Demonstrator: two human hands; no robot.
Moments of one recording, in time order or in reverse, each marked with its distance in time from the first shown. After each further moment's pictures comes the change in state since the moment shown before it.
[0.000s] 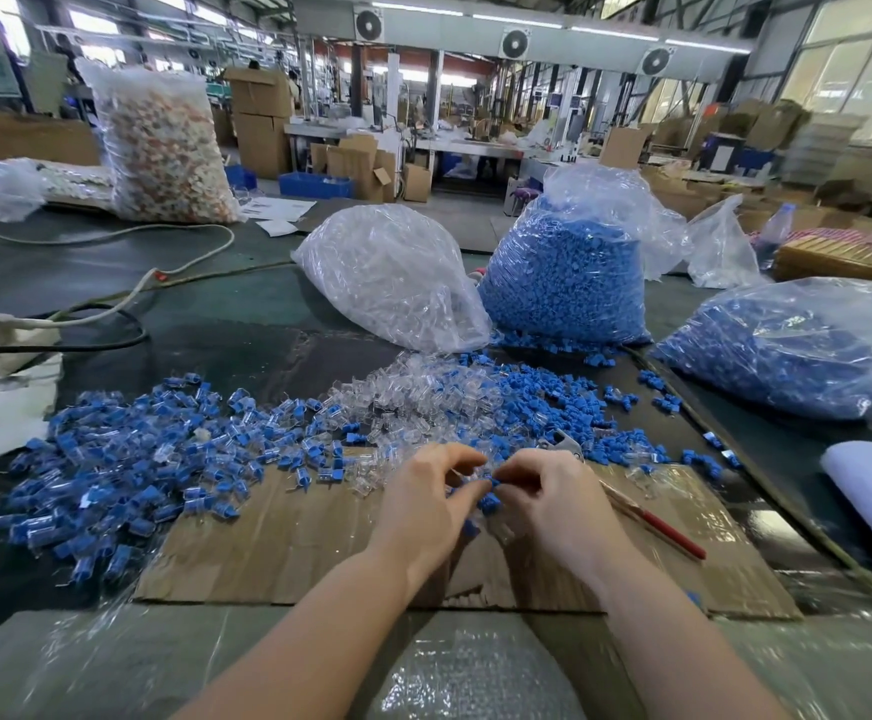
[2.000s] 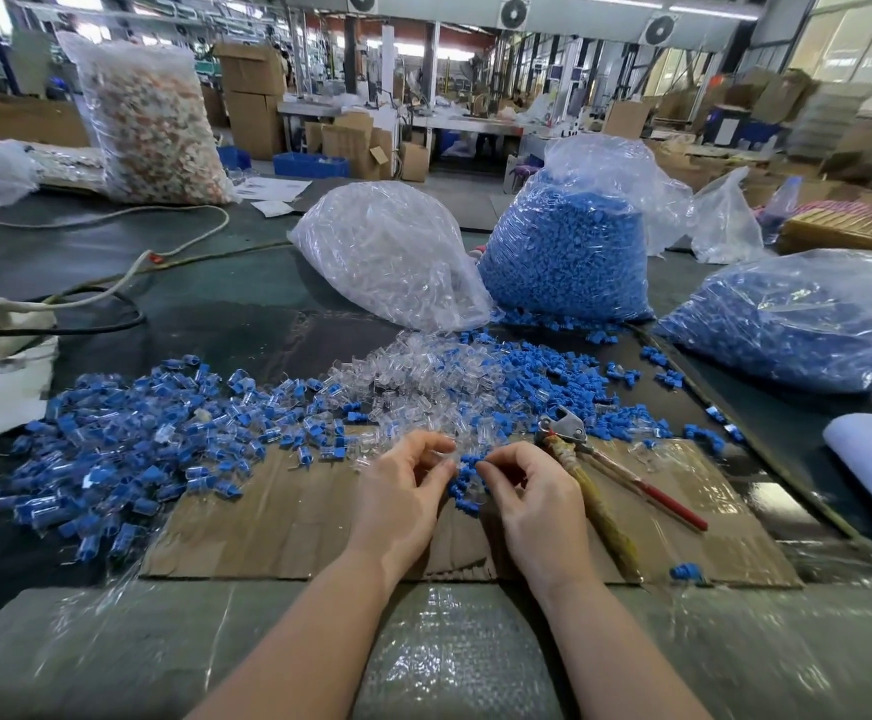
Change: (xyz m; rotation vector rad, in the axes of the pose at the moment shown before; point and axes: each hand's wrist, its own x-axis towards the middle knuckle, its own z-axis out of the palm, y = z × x) left_hand -0.014 -0.017 -0.004 -0.205 0.110 -0.129; right_hand -0.016 0.005 0.045 0.279 0.321 -0.078
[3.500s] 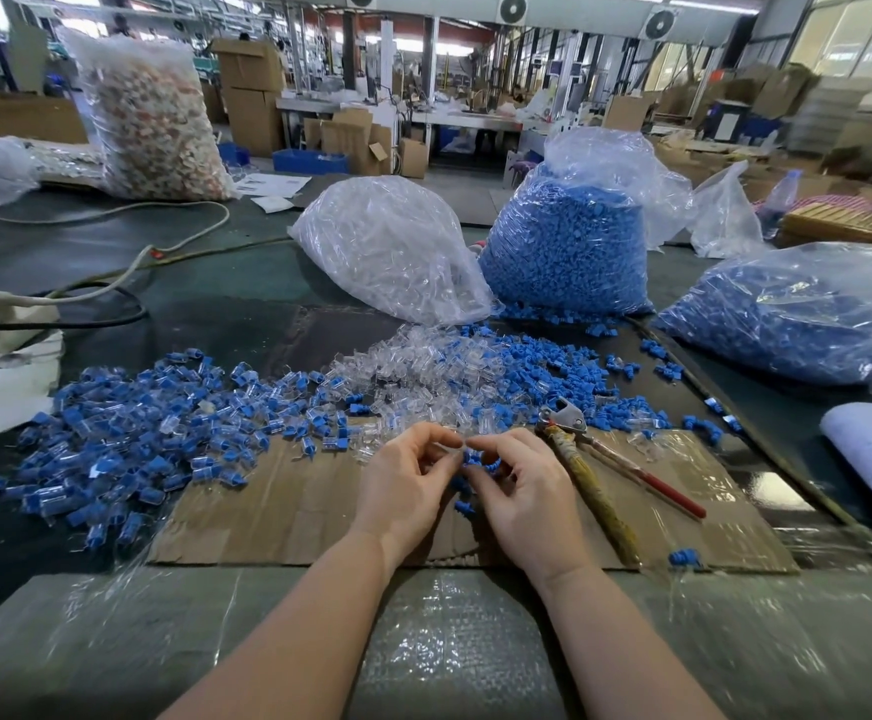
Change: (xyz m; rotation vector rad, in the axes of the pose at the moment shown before) left_hand 0.001 -0.003 -0.001 -0.068 -0.087 -0.051; right_hand -0.002 -0.003 0.001 -0.036 -0.047 -0.195
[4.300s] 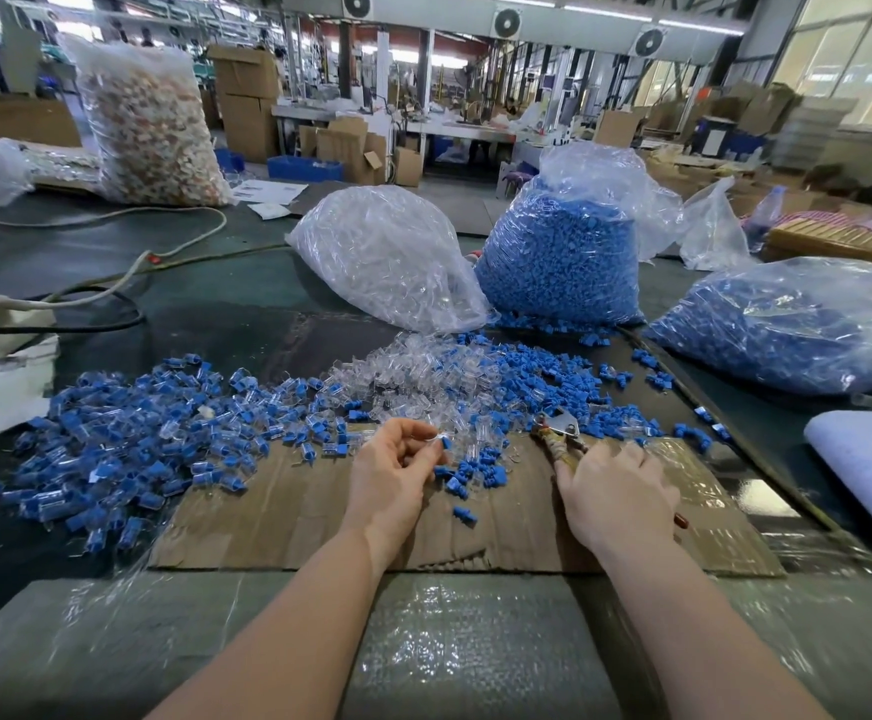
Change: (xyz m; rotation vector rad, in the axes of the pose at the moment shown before) left_hand 0.000 0.002 -0.008 -0.275 0.090 -0.077; right_hand 0.017 0.011 -0.049 -0.930 -0.298 0.639
